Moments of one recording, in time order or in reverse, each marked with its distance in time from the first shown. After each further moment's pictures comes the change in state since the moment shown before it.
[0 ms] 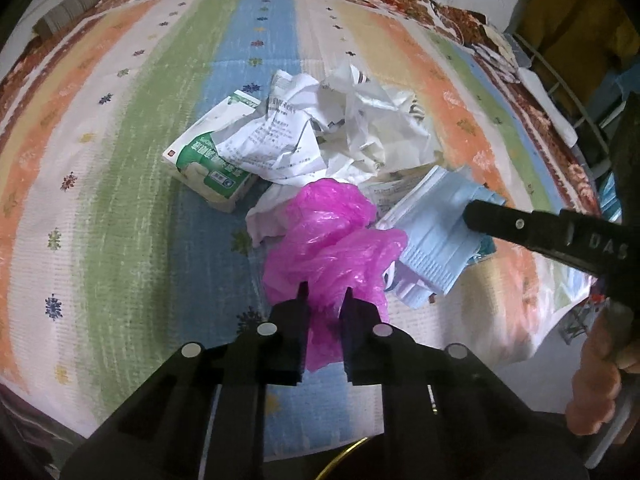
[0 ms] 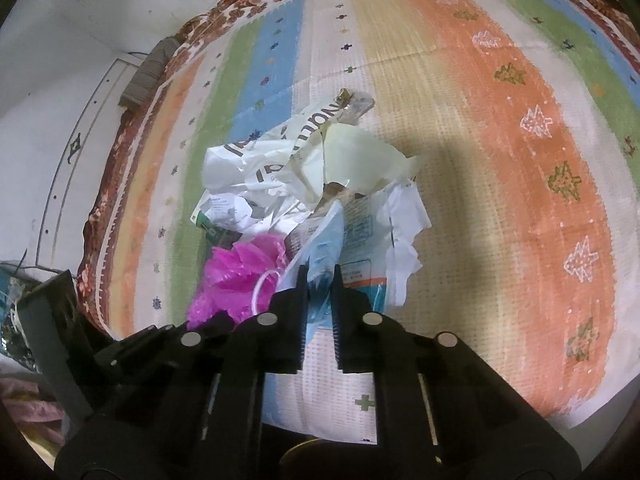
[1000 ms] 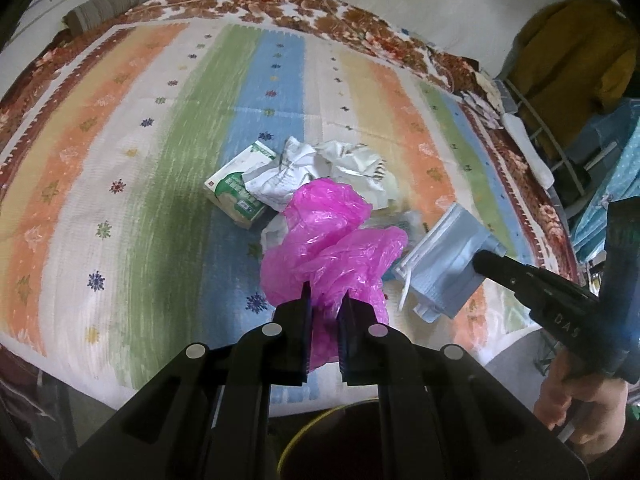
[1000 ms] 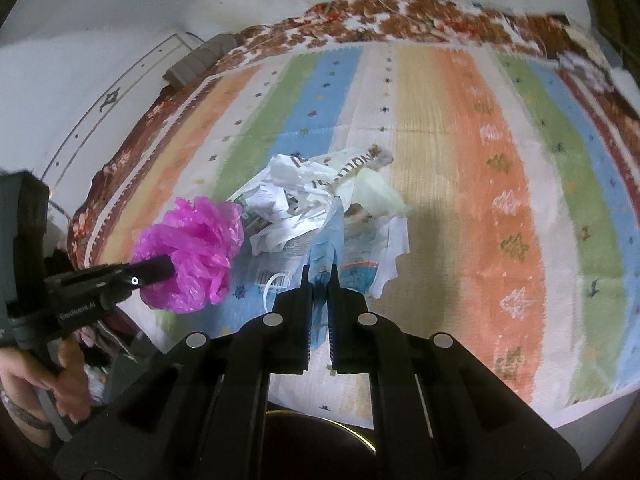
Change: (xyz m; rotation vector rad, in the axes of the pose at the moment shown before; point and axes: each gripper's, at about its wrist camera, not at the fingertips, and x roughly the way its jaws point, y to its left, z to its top) left arm -0.092 -0.005 -0.010 -0.078 -0.114 -0.045; right arm -0.087 0.035 -0.038 -0.313 -0.144 -0.056
